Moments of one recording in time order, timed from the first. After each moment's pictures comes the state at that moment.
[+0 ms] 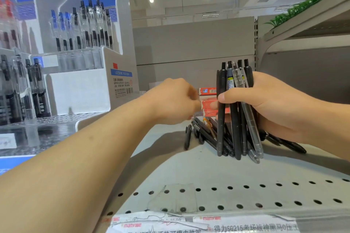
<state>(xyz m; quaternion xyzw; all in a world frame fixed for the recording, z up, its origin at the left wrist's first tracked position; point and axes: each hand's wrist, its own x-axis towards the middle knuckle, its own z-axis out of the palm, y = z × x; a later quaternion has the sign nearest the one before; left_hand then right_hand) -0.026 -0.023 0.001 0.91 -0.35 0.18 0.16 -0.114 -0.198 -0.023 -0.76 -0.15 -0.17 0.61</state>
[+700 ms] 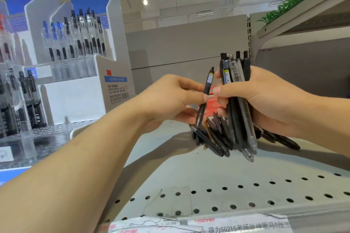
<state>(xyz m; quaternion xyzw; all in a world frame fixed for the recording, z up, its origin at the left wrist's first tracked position) -0.038 -0.023 0.003 0.79 -0.37 -0.03 0.49 -0.112 -0.202 -0.021 -0.72 -0.19 -0.19 0.64</state>
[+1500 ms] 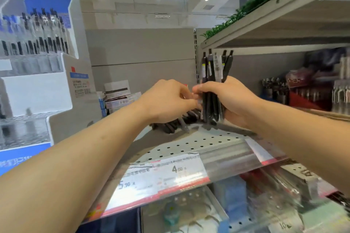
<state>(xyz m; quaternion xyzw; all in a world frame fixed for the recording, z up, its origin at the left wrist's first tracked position) -0.096 -0.067 -0.010 0.83 -0.49 0.17 0.22 -0.183 -0.219 -0.031 -0.71 -0.03 -0.30 0.64</state>
